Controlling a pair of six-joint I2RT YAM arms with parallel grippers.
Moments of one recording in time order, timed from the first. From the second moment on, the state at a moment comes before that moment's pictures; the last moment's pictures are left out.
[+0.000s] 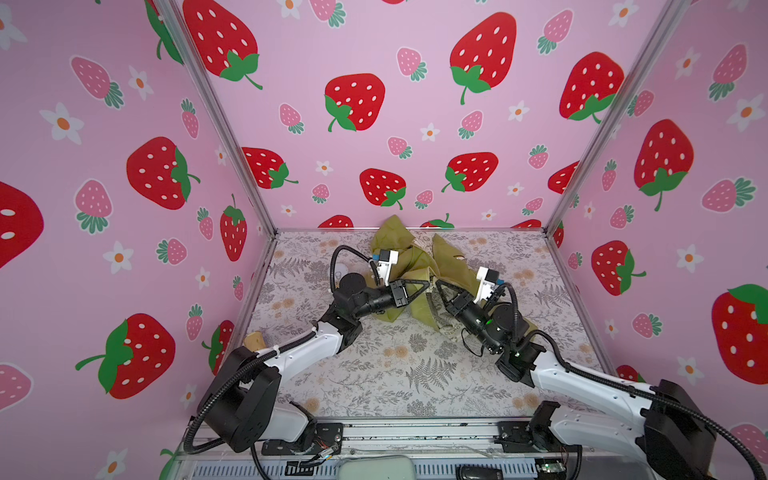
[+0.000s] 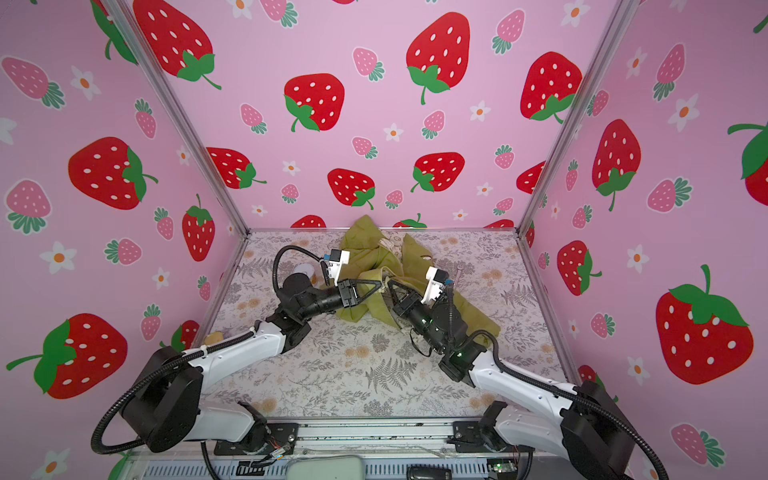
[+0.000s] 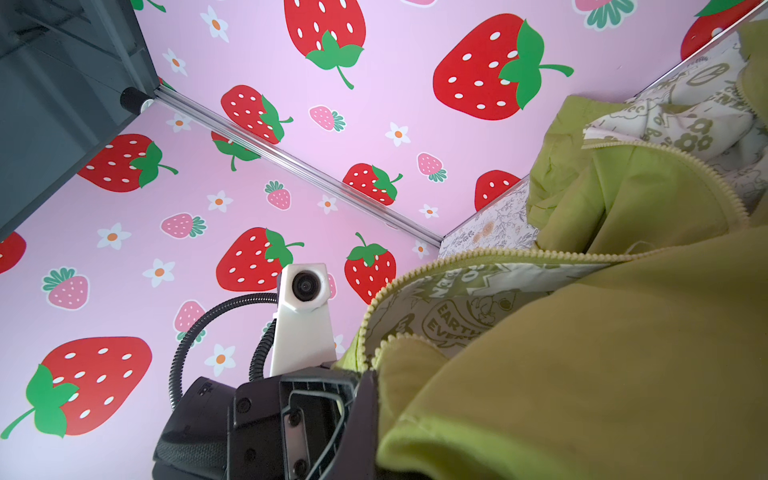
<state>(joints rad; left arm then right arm) -0.57 1.40 0.75 0.73 0.67 -1.03 0.92 1.11 0.55 0.66 0.12 1.08</state>
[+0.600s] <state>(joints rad) -0.57 1.40 0.75 0.71 0.69 -1.03 0.92 1.08 0.54 0.61 0.12 1.04</state>
